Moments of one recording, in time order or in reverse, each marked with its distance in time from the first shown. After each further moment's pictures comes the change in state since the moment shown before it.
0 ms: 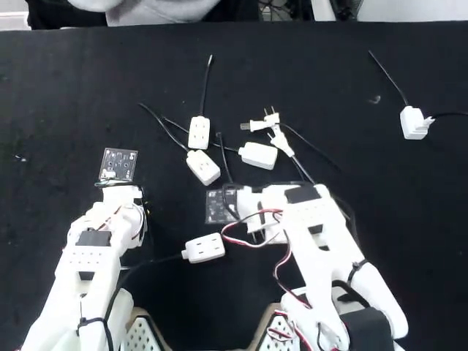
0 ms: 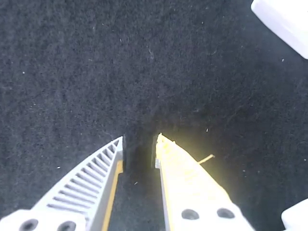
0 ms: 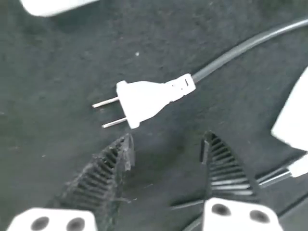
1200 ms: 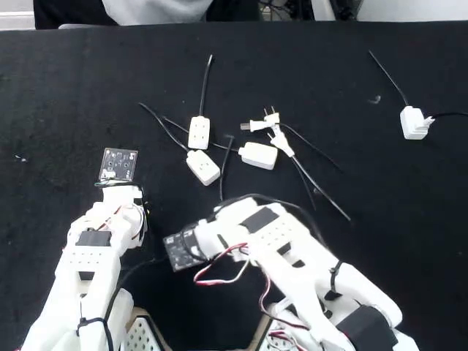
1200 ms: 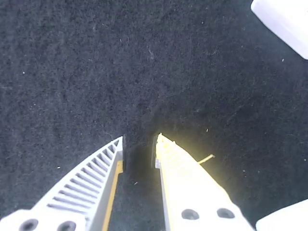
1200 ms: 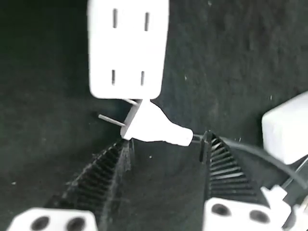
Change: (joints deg) left arm 0.0 0.0 0.0 0.0 0.0; right arm -21.9 0.0 4.5 -9.5 0.7
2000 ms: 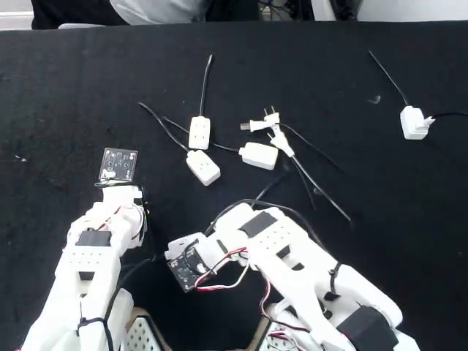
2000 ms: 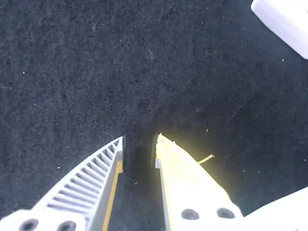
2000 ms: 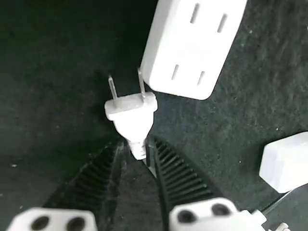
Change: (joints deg) left arm 0.0 0.0 0.0 0.0 0.0; right arm -0.2 -0.1 1.9 -0.4 10.7
